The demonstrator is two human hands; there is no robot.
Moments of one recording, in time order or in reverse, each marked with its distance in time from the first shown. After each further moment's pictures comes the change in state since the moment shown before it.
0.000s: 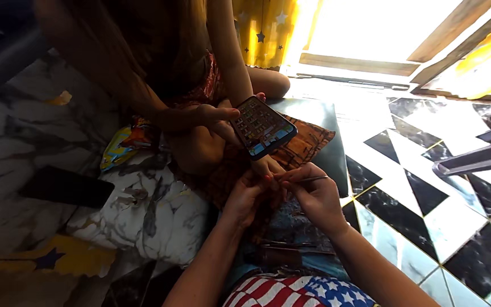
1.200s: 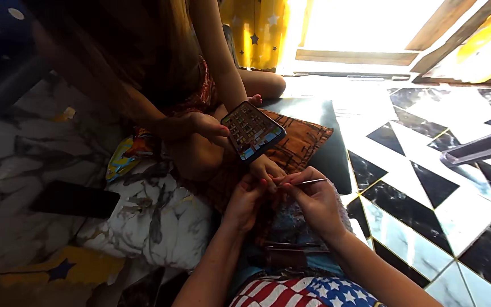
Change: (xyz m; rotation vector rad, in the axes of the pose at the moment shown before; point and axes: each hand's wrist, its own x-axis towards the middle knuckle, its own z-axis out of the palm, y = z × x) left_hand -0.002 -0.002 -0.002 0.017 -0.035 0.040; right_hand -0.013 0.003 0.009 0.266 0.126 0.105
